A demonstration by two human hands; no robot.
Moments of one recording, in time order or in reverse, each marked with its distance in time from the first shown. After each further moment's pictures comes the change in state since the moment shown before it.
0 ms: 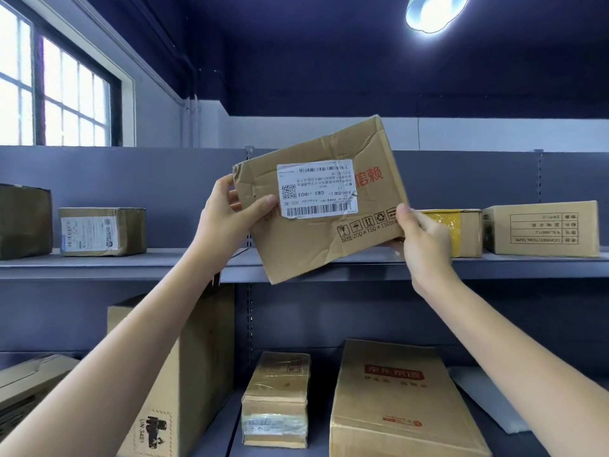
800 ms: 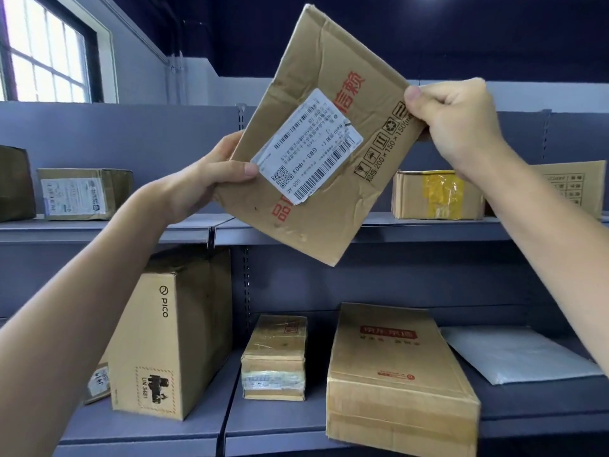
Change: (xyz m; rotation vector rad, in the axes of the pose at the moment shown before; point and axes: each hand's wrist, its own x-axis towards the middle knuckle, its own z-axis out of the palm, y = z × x) left_hand 0.004 0.009 -0.032 -0.013 -0.727 -0.039; right_hand 0.038 -0.077 -0.011 -0.374 -0.194 -0.412
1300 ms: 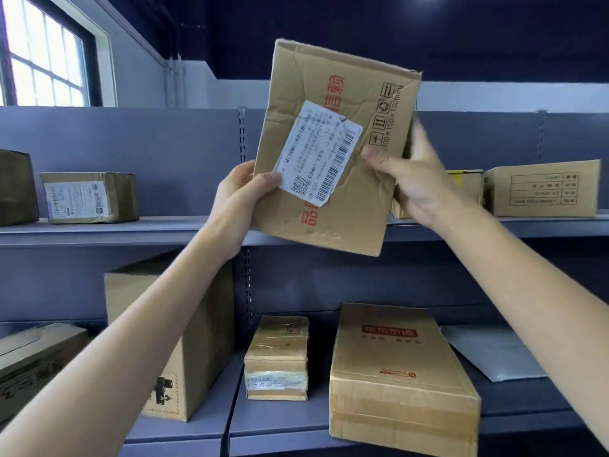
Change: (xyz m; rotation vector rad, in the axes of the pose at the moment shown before) left_hand 0.004 -0.019 0.056 -0.256 0.540 0.015; right_hand -0.039 0.004 0.035 0.605 -0.160 0.330
